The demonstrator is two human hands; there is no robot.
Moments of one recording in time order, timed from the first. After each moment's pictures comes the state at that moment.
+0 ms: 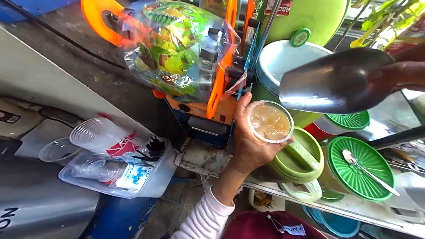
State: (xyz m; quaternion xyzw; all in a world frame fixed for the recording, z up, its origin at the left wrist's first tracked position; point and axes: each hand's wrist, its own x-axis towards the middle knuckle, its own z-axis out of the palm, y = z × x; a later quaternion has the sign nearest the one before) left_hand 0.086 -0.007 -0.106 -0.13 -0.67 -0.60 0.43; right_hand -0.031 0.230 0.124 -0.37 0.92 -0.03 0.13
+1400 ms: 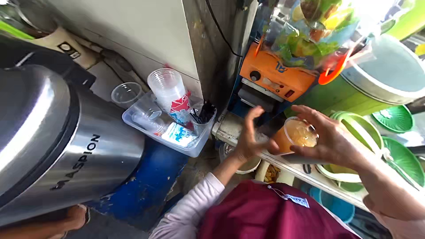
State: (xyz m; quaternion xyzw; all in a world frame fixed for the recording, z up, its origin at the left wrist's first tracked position) left_hand 0.204 -0.142 -0.199 -0.02 -0.71 -0.66 0.24; right_hand 0.119 0.052 -0.058 -0.42 0.87 -0.24 0.10
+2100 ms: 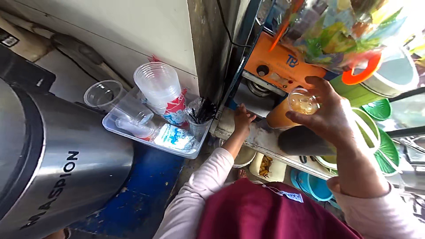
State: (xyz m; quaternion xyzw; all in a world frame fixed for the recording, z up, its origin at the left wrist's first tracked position) left_hand 0.124 -0.166 -0.245 0.33 -0.34 -0.88 0.07; right_hand 0.120 -0.019 -0.048 -0.22 0.95 -0.22 0.01
